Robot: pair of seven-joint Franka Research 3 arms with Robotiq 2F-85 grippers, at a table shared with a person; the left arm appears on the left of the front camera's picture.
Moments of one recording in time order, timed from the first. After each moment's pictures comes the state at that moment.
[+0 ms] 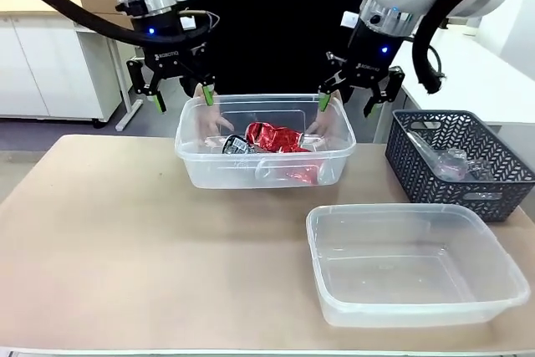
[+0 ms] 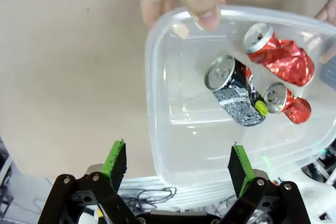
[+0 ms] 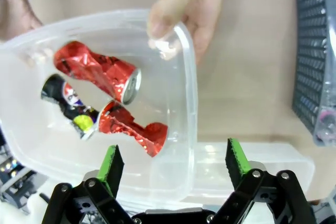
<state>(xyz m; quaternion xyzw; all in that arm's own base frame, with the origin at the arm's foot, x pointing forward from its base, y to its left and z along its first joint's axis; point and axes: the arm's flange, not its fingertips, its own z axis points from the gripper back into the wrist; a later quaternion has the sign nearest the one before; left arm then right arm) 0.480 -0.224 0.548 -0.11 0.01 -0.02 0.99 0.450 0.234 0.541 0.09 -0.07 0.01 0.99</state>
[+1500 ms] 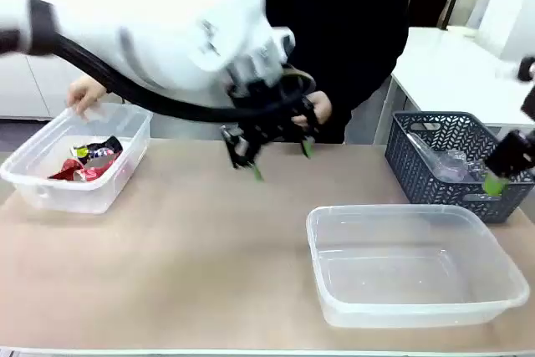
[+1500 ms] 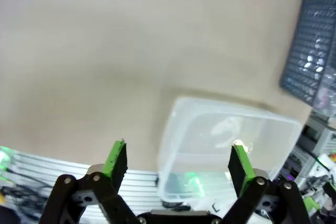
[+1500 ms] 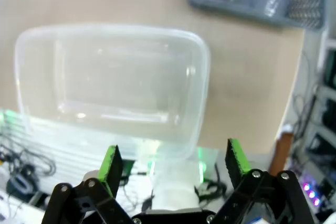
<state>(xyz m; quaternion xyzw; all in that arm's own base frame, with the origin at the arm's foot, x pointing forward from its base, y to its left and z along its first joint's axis) 0.336 -0.391 0.493 -0.17 -0.04 0.13 0.98 0.264 0.033 0.518 0.03 -0.04 0.08 1.00</state>
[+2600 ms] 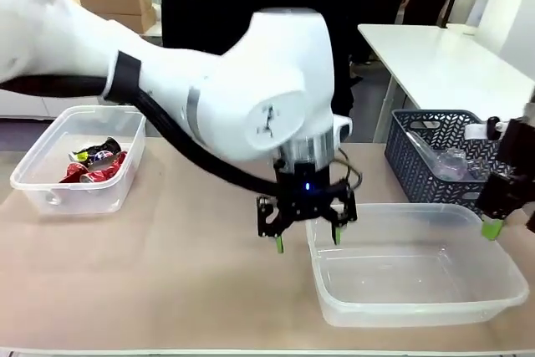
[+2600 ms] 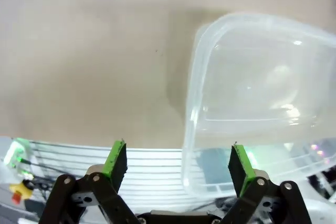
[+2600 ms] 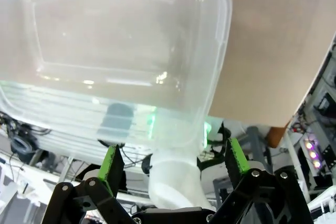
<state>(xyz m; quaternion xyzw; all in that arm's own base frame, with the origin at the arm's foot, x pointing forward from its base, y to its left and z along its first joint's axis) 0.268 -0.453 0.412 -0.08 0.03 0.01 1.00 0.289 0.029 0.448 0.03 0.12 0.09 0.99</state>
